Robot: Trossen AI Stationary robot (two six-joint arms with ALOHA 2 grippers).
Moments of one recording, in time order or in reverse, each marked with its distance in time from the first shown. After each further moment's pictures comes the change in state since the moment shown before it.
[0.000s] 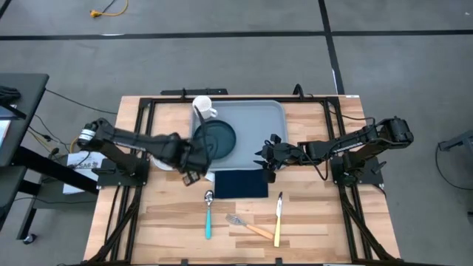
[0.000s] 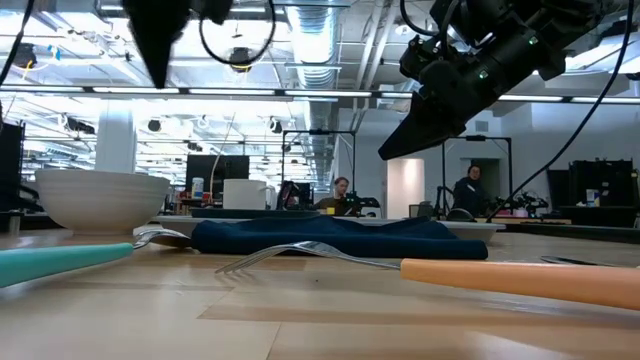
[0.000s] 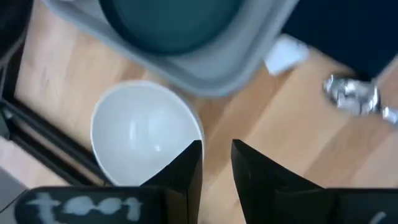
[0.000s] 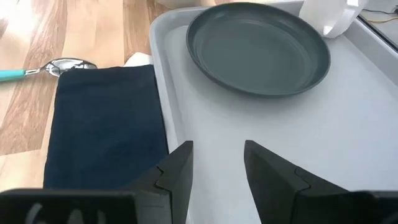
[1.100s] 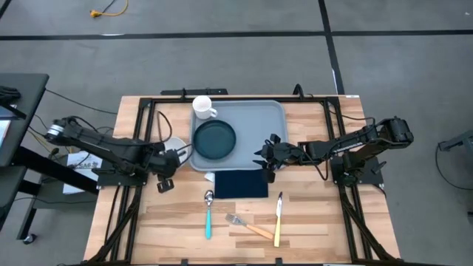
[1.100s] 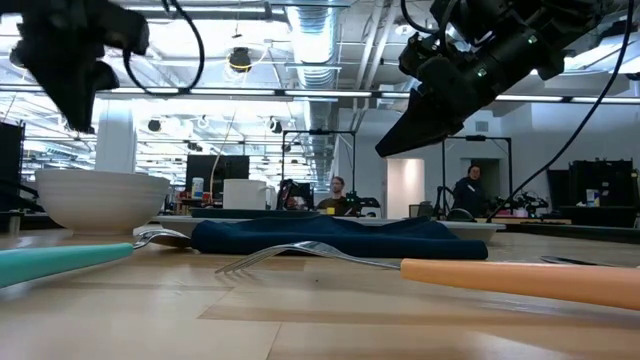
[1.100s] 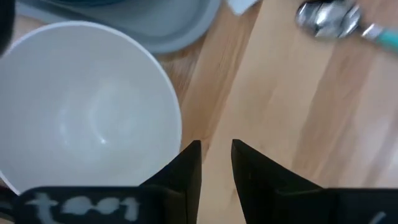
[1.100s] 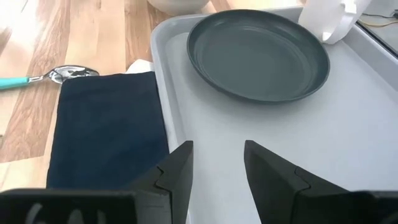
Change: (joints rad) left arm -0.060 -0.506 -0.613 0.387 0.133 0.141; right arm 0.000 0.000 0.000 0.021 0.000 0.000
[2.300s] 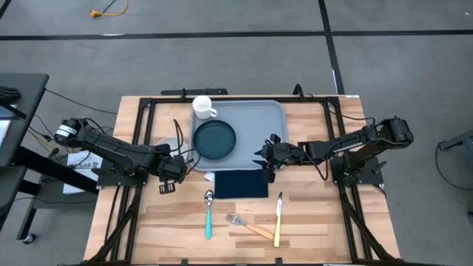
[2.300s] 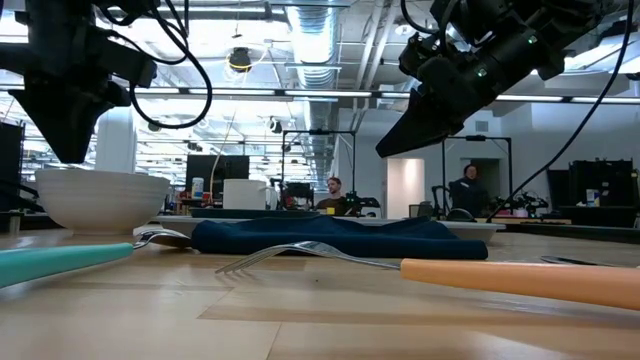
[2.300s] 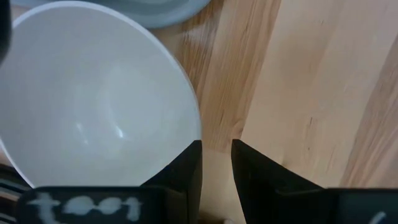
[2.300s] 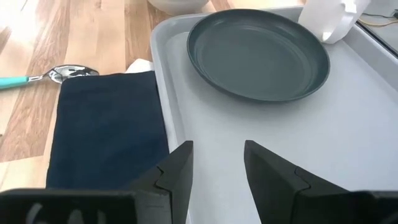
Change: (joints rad) left arm 0.000 0.176 -0.006 -0.035 -0.035 0.108; right arm 0.000 0.000 0.000 -0.002 0.000 0.000
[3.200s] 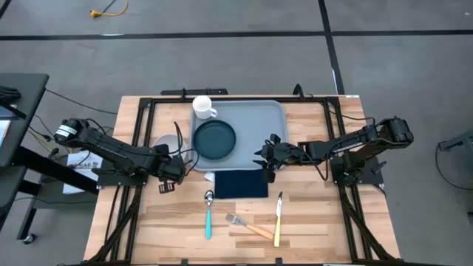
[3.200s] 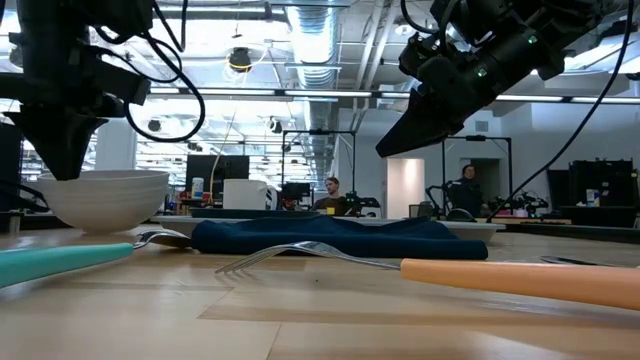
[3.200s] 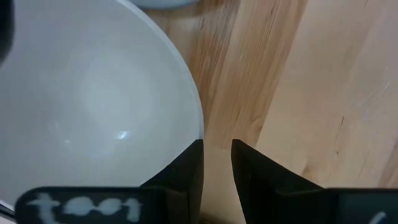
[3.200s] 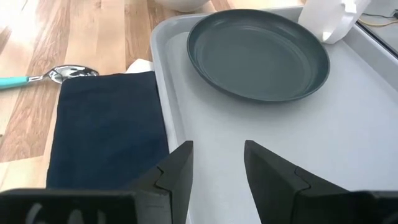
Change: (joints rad) left arm 0.000 0.001 -0.076 0.038 -0.034 -0.023; right arm 0.000 0.000 0.000 0.000 0.000 0.000
